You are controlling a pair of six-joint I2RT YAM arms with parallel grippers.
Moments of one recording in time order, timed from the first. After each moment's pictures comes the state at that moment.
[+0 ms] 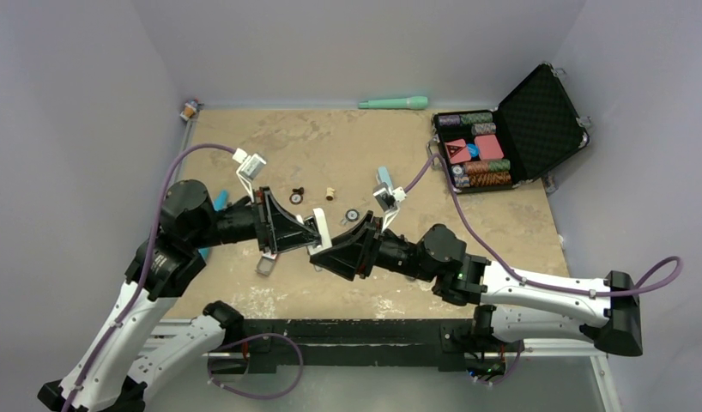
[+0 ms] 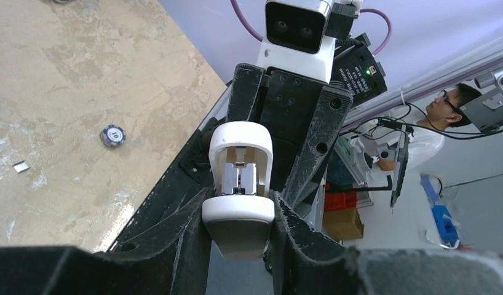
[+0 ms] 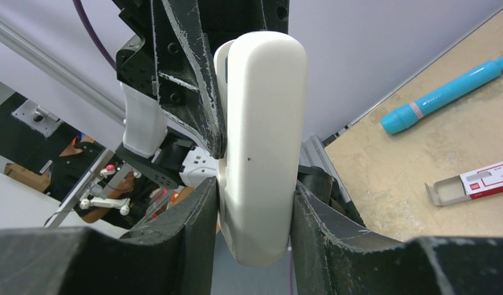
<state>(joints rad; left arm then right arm) -0.54 0.73 1.08 -0.48 0.74 -0.78 1.25 1.01 0.77 0.44 -0.04 0.78</state>
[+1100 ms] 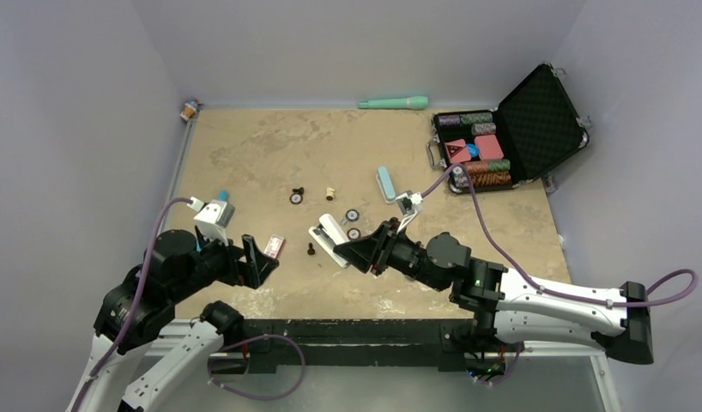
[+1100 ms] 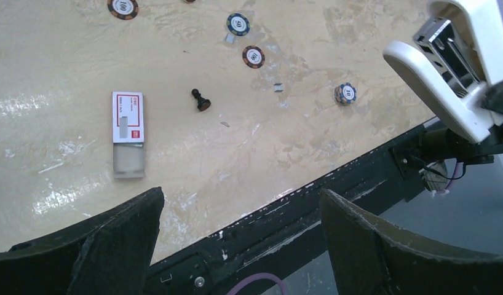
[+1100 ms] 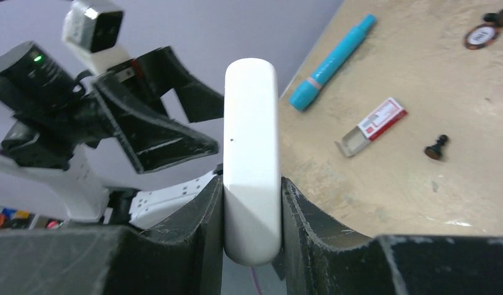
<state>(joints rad) -0.54 0.46 1.02 -1.08 0.09 -0.41 1.25 0.87 0.69 0.19 0.21 0.85</state>
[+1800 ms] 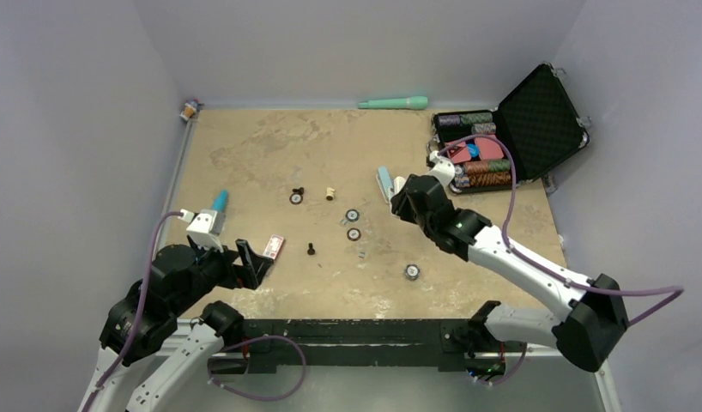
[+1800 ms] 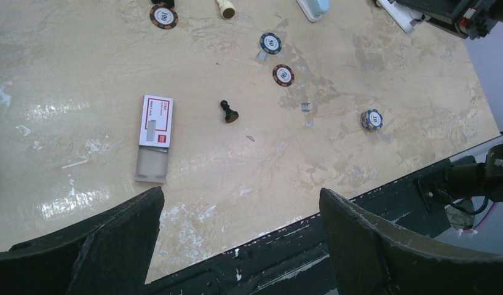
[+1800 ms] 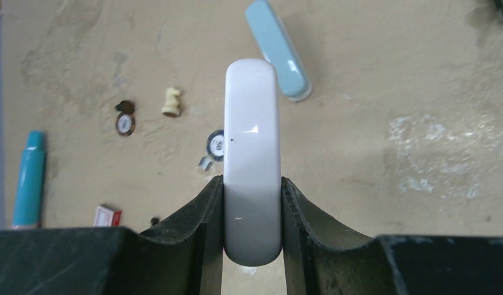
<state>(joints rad) -0.54 0.31 0.88 -1.03 -0.02 -0.44 0.76 1.13 0.85 -0.32 0.45 0.83</state>
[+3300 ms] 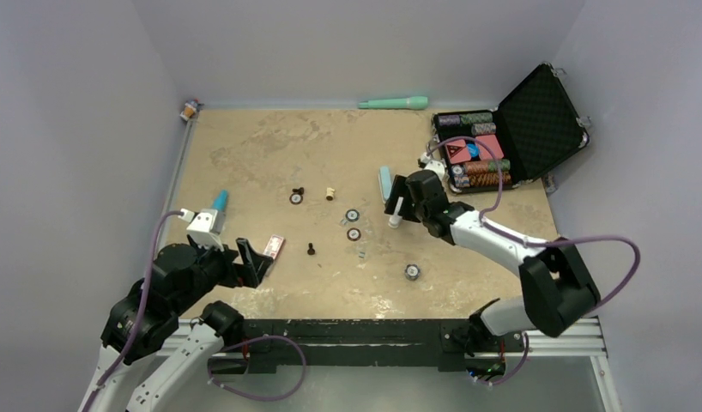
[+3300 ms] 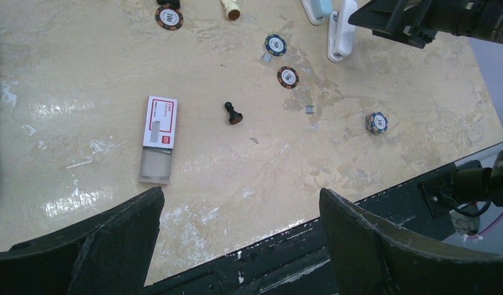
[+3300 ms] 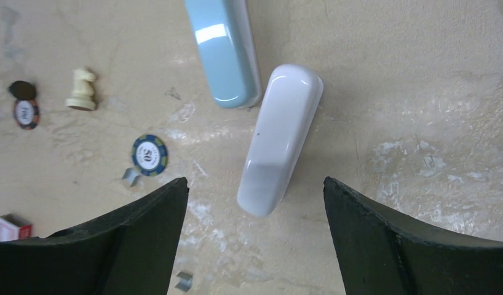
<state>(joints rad) -0.54 0.31 0.87 -1.03 -0.04 -0.45 0.55 1.46 0.81 -0.11 0.24 0.66</state>
